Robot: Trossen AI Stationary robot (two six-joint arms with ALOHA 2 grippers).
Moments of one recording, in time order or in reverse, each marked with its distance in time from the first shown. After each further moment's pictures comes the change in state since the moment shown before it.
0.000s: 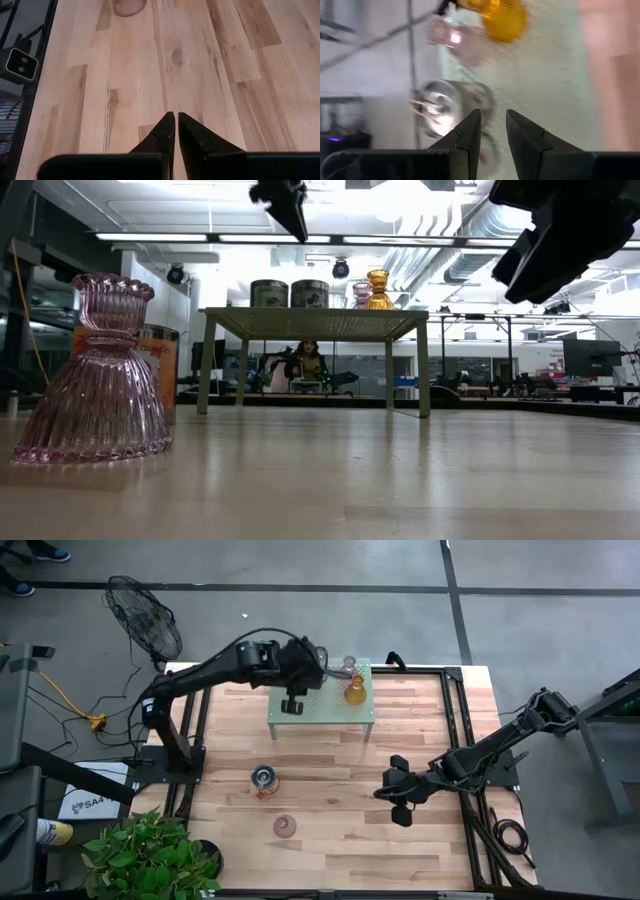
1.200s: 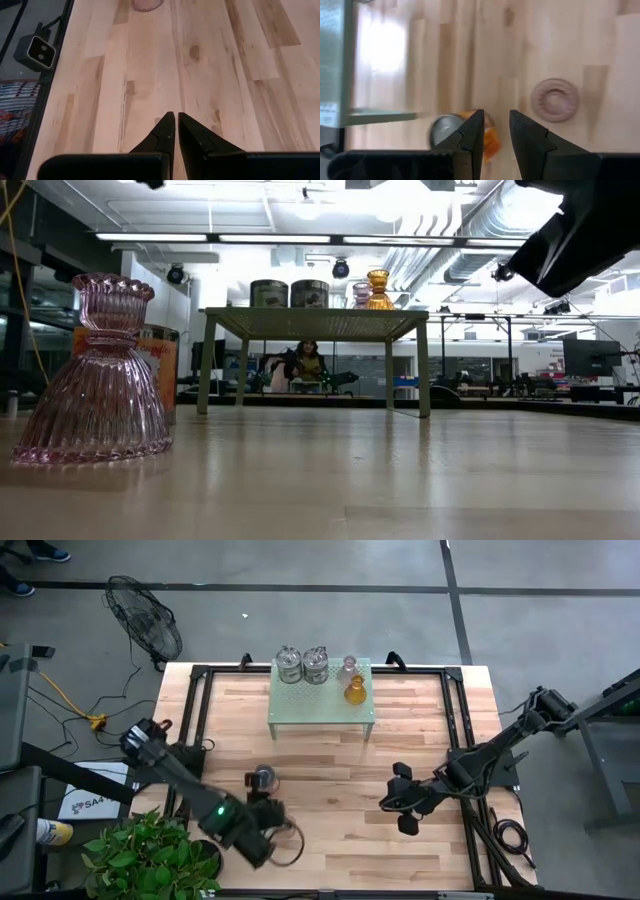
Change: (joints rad) left arm -0.937 0.003 -0.348 -0.173 -0.236 -1.213; right arm 0.096 0.000 0.000 0.002 0.046 0.019
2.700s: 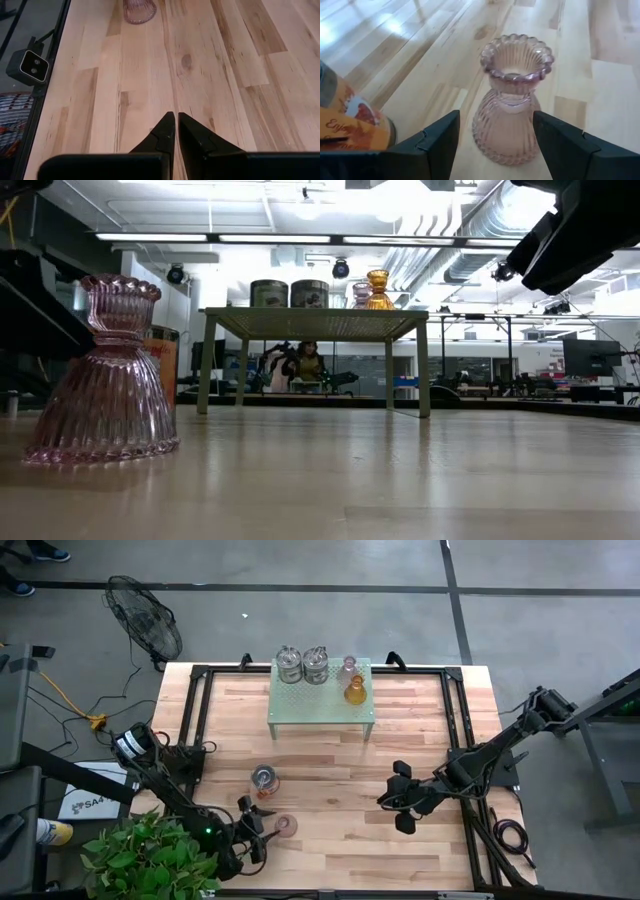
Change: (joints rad) left arm -0.247 0.000 -0.817 1.177 -0.401 -0.354; right arm 0.005 0.003 0.000 0.022 0.055 0.023
